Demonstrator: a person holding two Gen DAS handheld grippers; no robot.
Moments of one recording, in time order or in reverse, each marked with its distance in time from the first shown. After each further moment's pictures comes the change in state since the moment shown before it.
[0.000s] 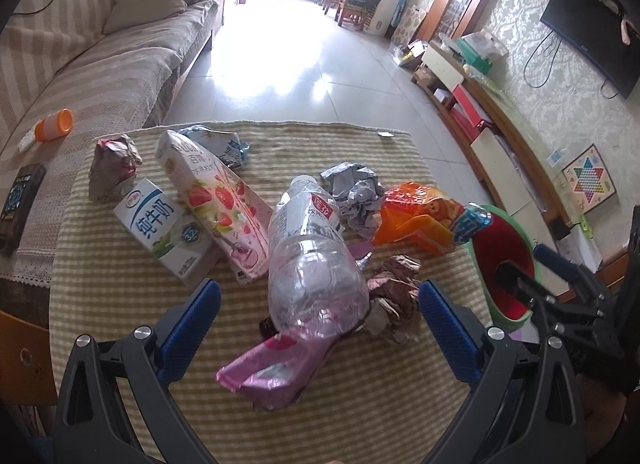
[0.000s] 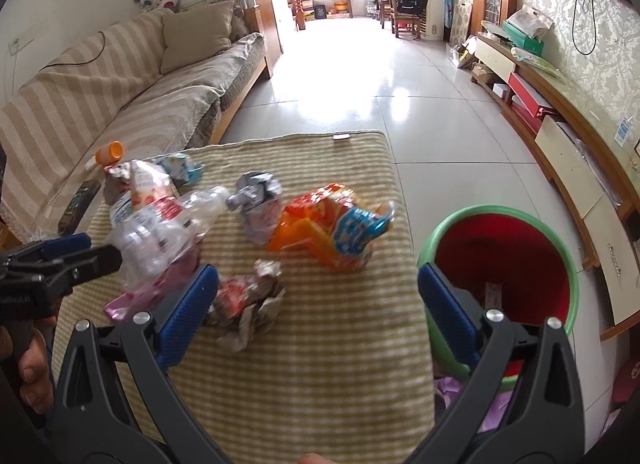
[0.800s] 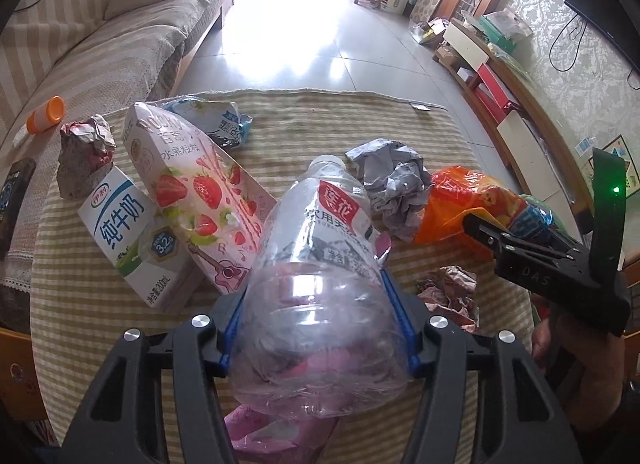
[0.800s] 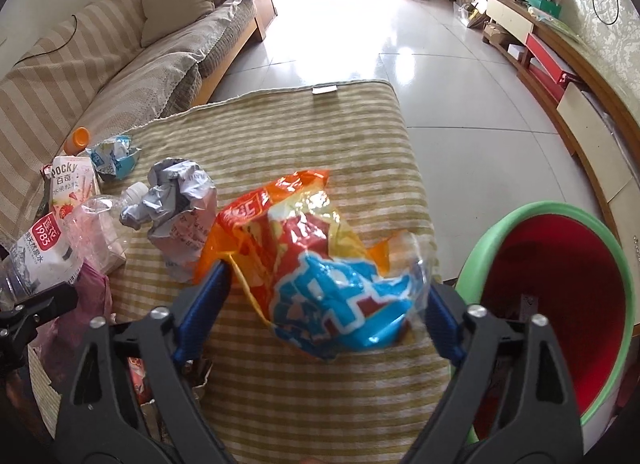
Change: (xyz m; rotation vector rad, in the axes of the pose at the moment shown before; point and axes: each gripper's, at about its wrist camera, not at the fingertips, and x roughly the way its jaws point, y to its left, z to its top) left arm 0.059 0.004 0.009 -0.010 0.072 0.058; right arm 0.123 -0.032 0.015 0.036 0.144 0.036
